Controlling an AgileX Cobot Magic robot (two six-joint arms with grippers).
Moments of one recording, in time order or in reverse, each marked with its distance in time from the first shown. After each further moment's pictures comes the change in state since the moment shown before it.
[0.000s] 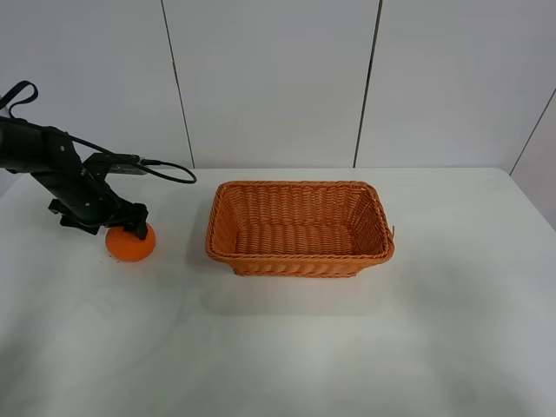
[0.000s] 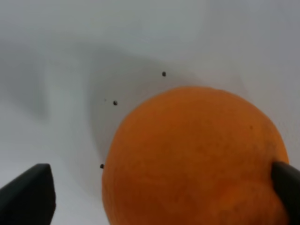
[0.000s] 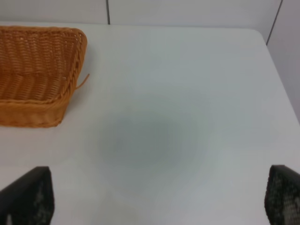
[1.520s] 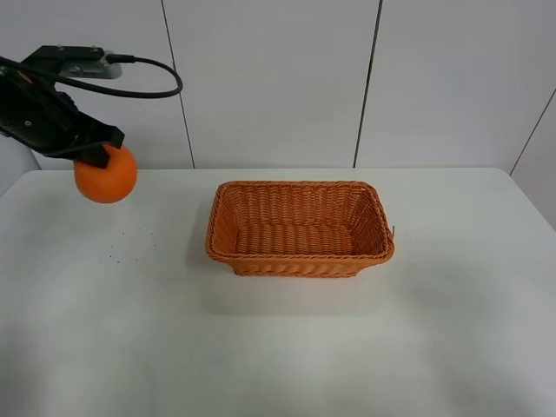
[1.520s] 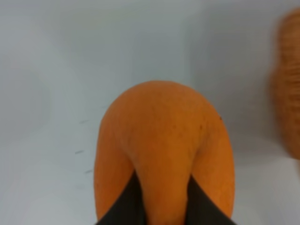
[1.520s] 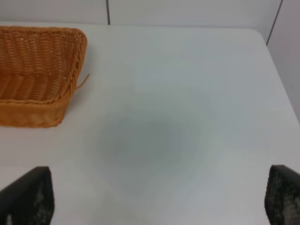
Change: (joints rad) left arm -0.120 -0.482 -0.002 -0.049 0.246 0.007; right arm 0.000 0.000 0.000 0.001 0.000 0.000
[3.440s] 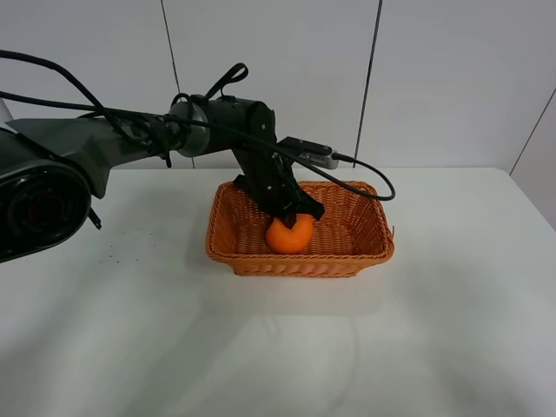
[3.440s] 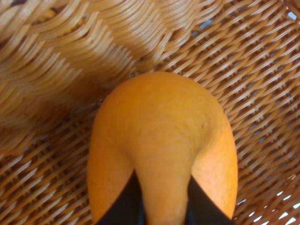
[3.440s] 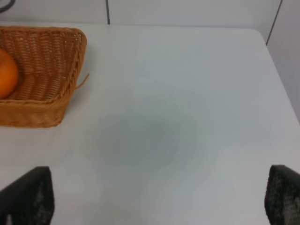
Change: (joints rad) left arm -0.471 0.798 -0.694 -0.012 0.118 -0.101; right arm 0.000 0.000 0.000 0.000 0.000 0.000
